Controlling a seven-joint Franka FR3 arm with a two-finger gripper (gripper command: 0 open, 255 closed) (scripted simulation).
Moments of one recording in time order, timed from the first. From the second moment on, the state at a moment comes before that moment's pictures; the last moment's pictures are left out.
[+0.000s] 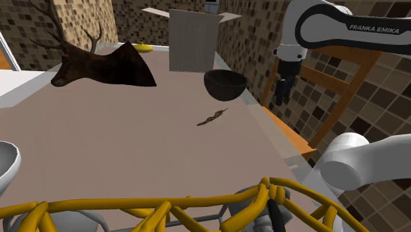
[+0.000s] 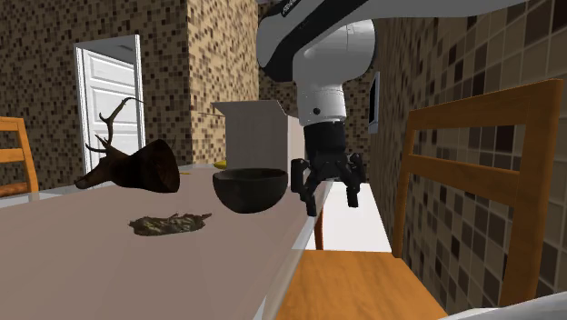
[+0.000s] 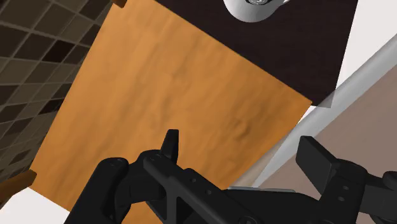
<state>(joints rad) -0.02 -0.78 -0.03 -2.38 -0.09 1.44 -0.14</state>
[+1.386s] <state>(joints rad) -0.19 -0.94 0.43 -2.50 0.60 1.79 0.99</state>
